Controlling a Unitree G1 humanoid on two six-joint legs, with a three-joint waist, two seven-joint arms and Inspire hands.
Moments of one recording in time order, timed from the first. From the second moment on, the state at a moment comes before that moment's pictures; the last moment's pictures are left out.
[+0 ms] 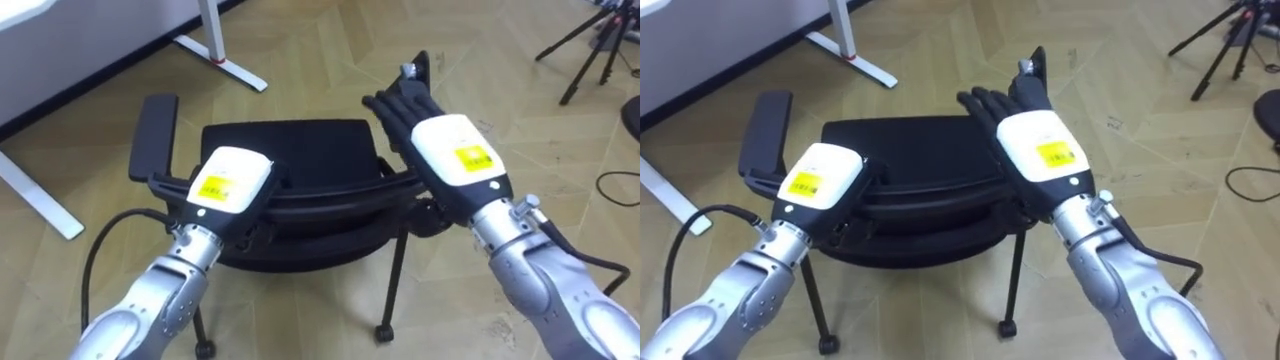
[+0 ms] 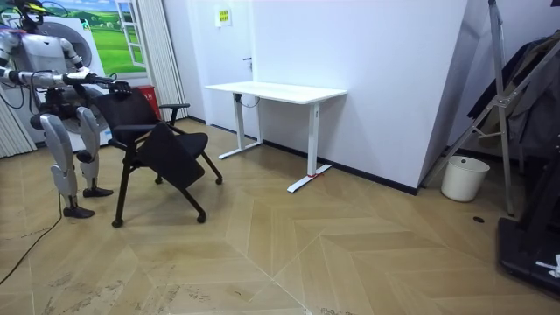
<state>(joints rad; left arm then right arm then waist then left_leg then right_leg) -0.11 0.46 -0.42 0.23 0.95 -0.14 0.30 -0.06 -0.55 0.33 -0.04 -0.85 -0.14 -0.06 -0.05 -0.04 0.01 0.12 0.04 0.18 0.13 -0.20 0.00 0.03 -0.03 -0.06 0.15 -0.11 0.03</state>
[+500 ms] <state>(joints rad) -0.13 0.46 -0.44 0.24 0.96 -0.18 0.30 -0.06 -0.55 0.38 0.08 -0.91 -0.15 0.02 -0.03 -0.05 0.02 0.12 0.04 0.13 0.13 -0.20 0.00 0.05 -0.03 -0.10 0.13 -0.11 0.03</state>
